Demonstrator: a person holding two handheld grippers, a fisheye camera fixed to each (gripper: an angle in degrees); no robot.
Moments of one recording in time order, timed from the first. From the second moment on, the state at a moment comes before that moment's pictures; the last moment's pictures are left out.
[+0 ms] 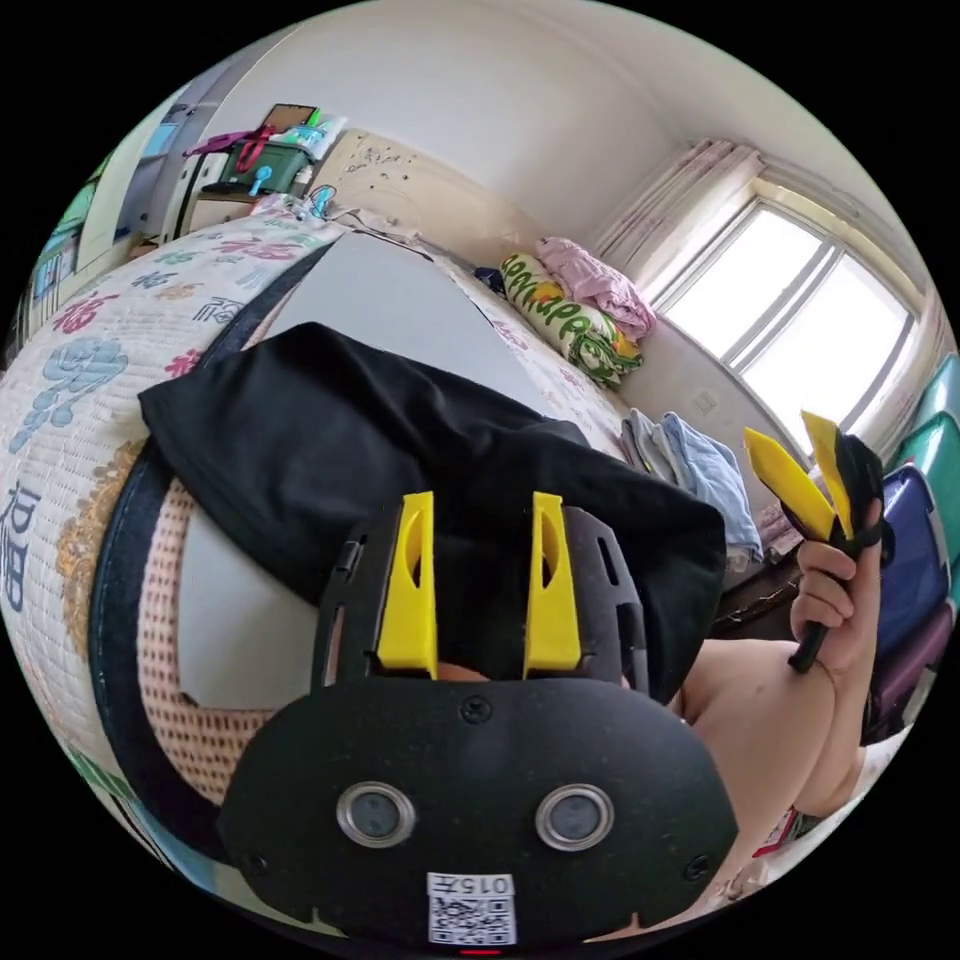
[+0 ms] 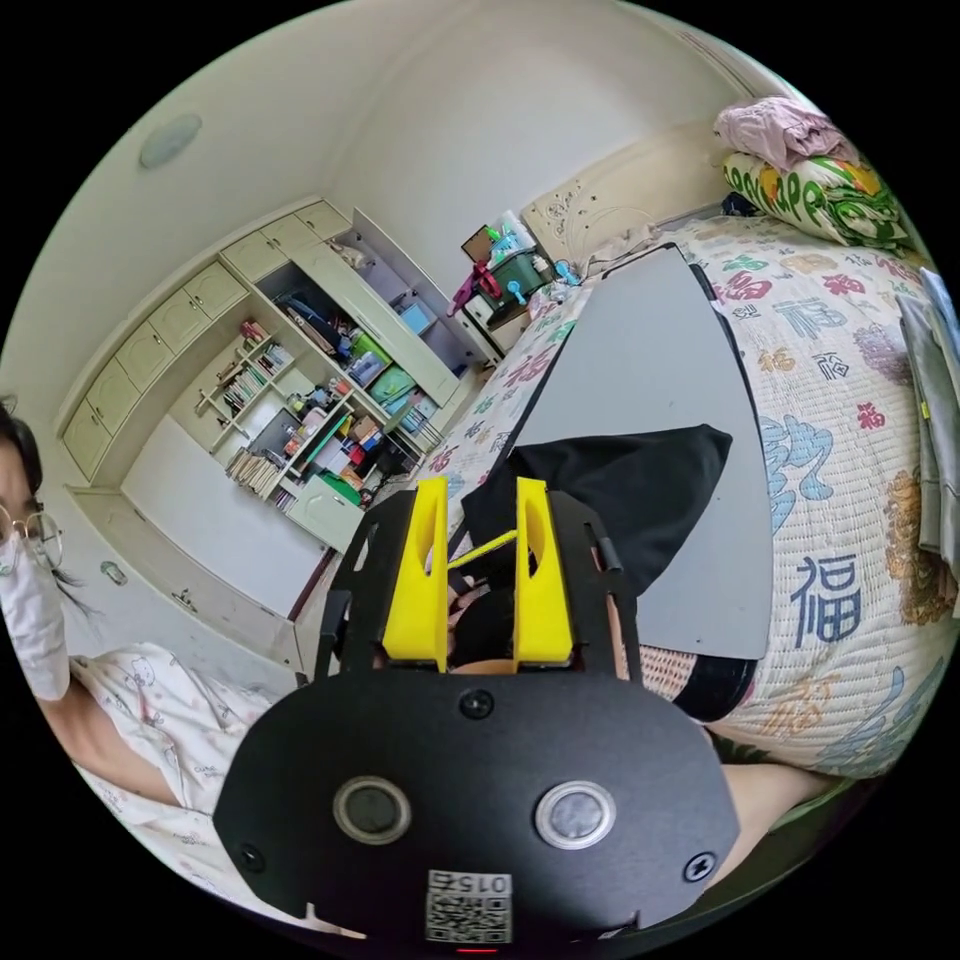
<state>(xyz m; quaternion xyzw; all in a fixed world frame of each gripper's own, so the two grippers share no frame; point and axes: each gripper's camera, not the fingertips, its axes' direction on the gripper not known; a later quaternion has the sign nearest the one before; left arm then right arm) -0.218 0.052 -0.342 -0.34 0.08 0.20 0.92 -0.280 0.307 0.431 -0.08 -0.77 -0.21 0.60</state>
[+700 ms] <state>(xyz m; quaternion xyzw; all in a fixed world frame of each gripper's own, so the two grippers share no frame) -0.194 0.171 -0.387 -0.17 0.22 0.34 0.90 -0.286 0.204 0.451 -0.20 -0.78 -0.16 0.57</state>
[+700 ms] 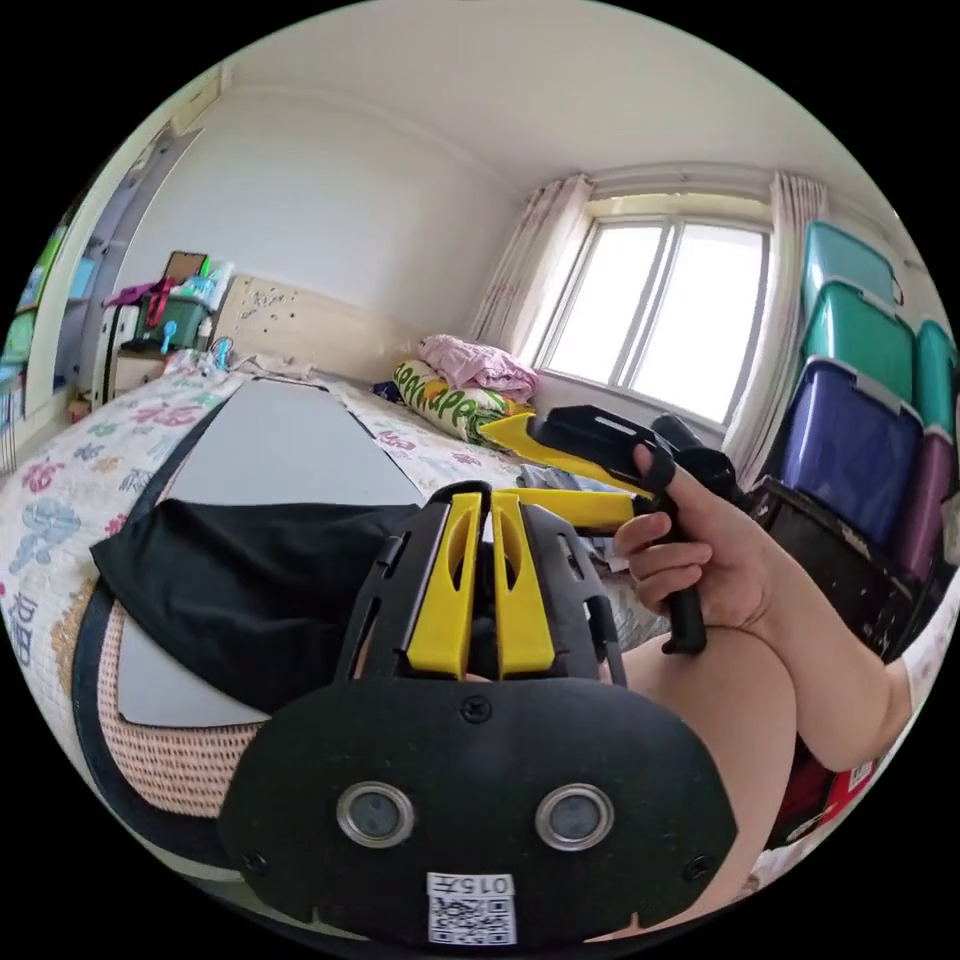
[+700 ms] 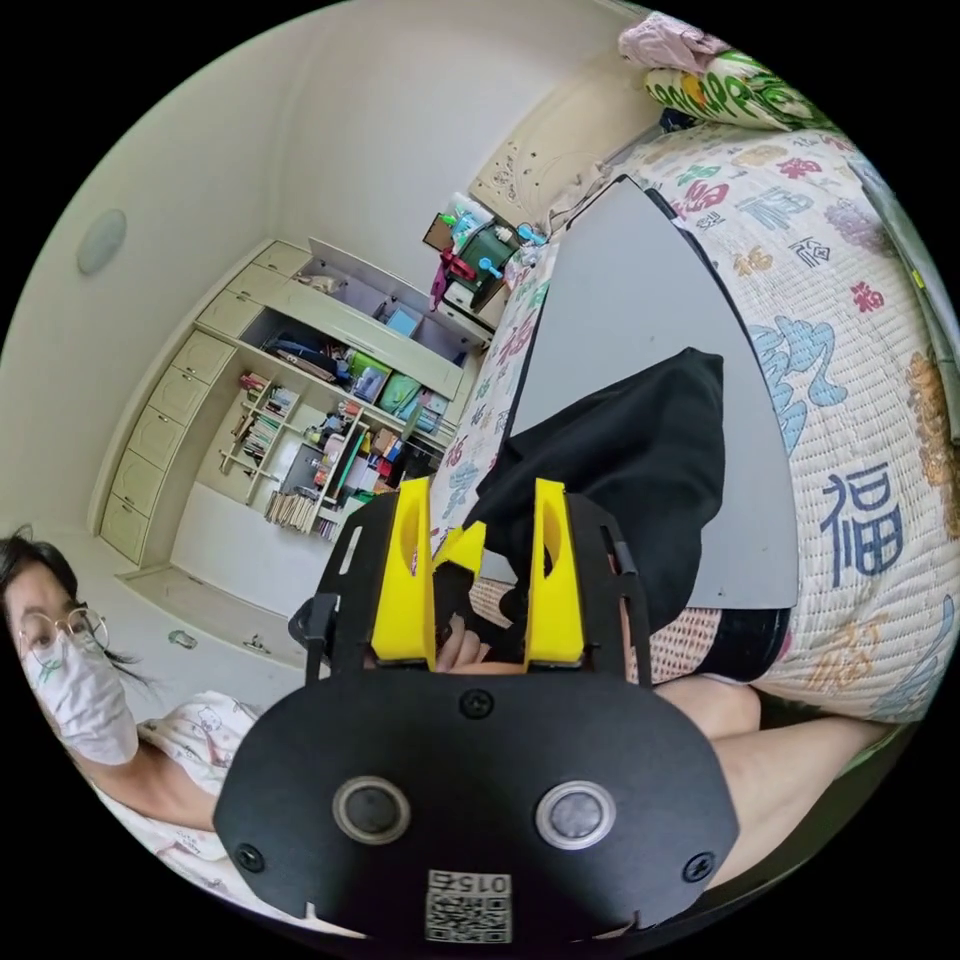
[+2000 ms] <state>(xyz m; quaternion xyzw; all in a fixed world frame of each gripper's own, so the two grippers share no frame) -0.273 0.153 -0.292 -0.21 0.15 0.33 0.91 -0.380 0.328 0.228 -0.13 -0.55 -0.48 0.67</state>
